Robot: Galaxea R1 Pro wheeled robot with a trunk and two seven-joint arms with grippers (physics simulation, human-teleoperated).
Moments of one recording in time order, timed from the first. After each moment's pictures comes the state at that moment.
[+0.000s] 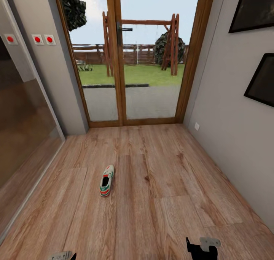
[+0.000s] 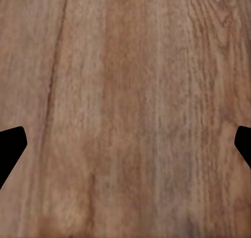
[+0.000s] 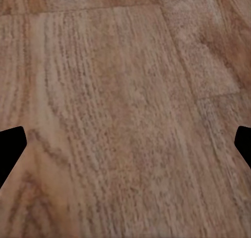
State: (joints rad) left arm -0.26 0.13 0.42 -0.29 -0.13 -0.38 -0.28; right arm -0.44 -0.06 -0.06 -0.03 0.01 -0.55 -0.06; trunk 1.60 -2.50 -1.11
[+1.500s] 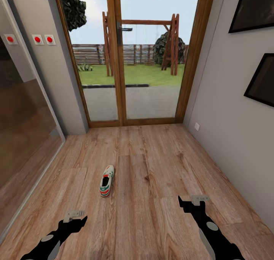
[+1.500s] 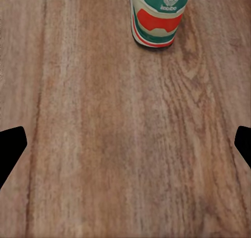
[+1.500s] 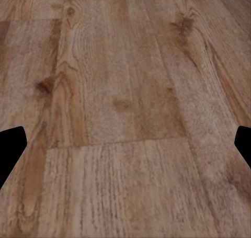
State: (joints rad) left arm -0.51 0.12 0.40 -0.30 -0.25 -0.16 -0.28; right arm -0.44 -0.07 -0.07 -0.61 0.01 -0.20 0.07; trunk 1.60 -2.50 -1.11
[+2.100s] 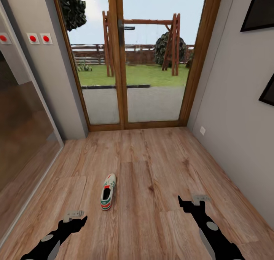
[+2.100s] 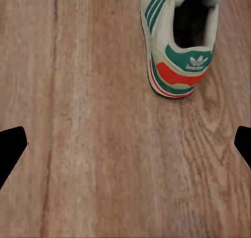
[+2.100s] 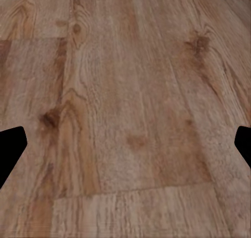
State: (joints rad) left arm -0.51 0.12 0.41 -0.30 -0.24 -0.16 -0.28; right arm -0.44 -0.07 -0.07 -0.61 0.01 -0.20 0.07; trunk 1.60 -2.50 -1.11
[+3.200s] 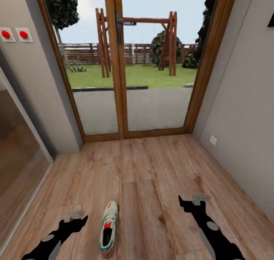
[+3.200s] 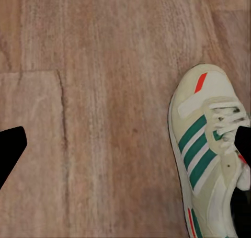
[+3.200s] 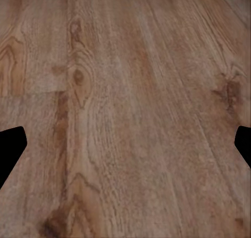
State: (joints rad) left arm -0.51 0.12 0.41 -0.30 -0.25 -0.16 -0.28; right arm -0.44 -0.07 -0.07 -0.61 0.01 -0.20 0.07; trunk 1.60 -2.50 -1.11
